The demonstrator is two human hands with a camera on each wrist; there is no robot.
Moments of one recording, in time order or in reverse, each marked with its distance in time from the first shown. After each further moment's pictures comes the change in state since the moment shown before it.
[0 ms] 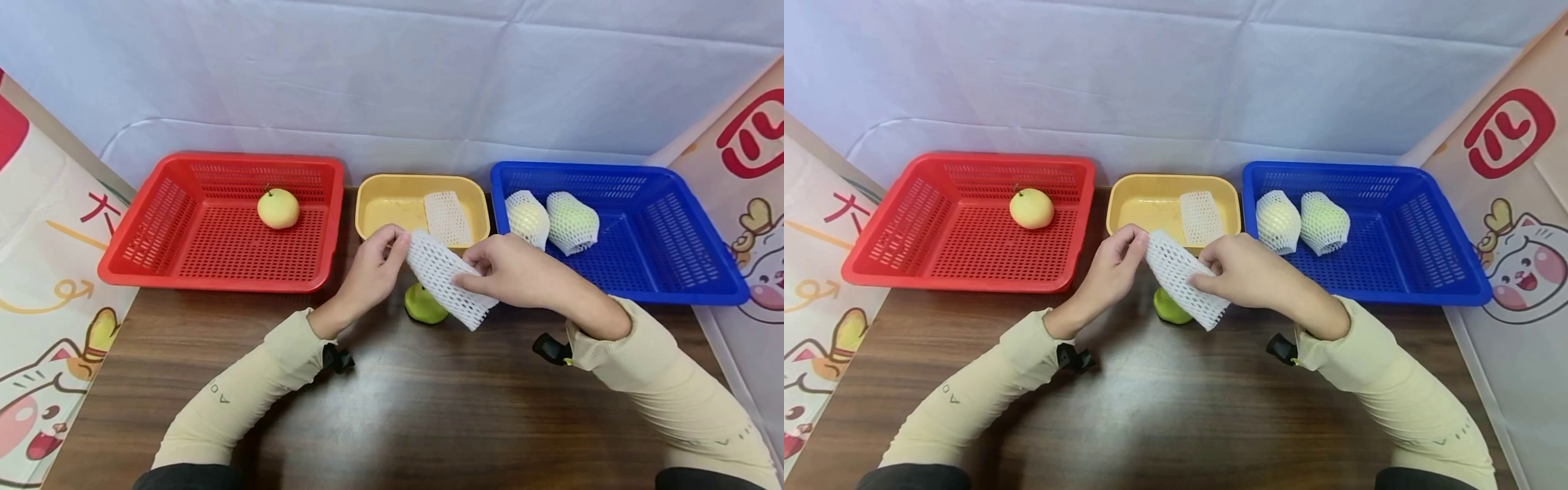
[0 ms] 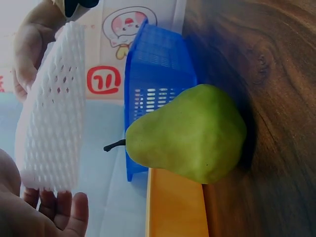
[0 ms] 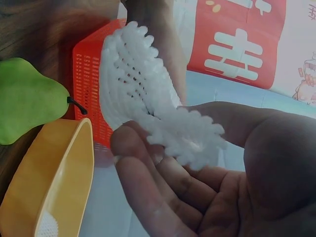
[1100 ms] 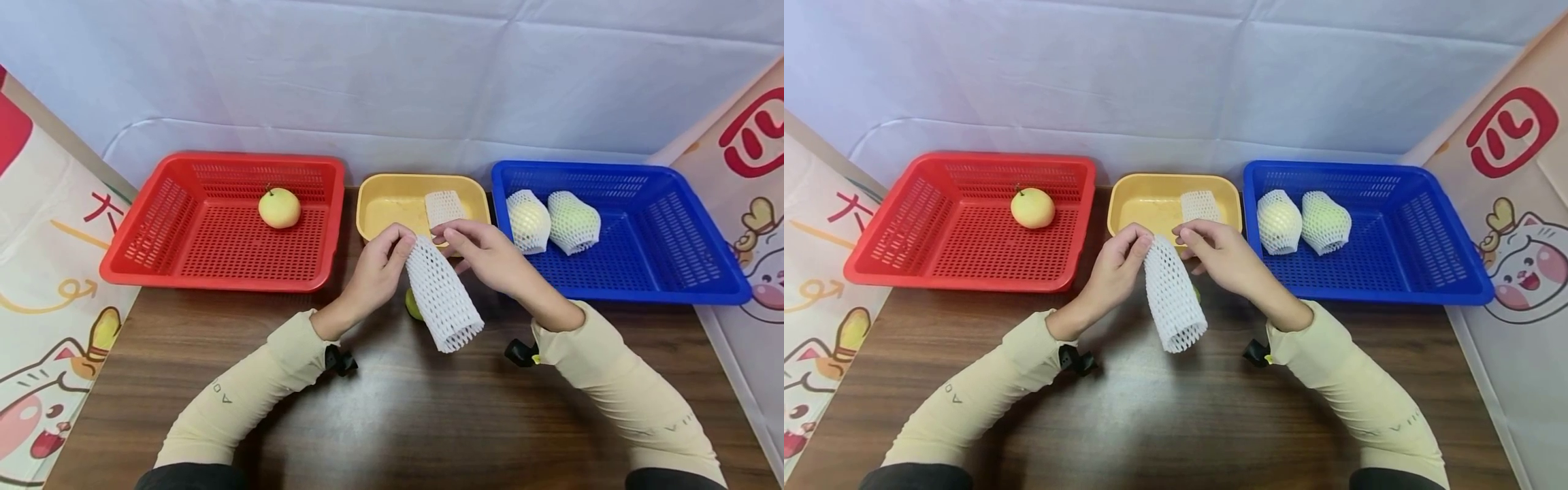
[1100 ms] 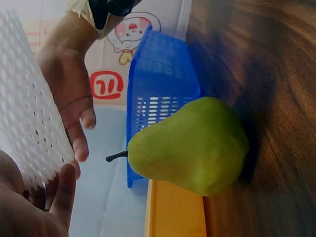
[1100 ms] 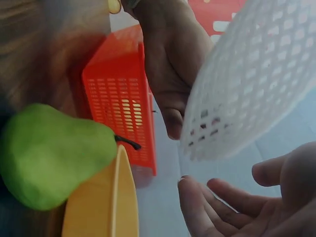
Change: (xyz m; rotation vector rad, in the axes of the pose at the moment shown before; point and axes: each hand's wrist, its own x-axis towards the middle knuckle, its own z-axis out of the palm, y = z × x) left_hand 0.000 0.003 0.005 -0.071 -0.021 0.093; right_hand 0.035 0.022 0.032 0.586 0.192 -0.007
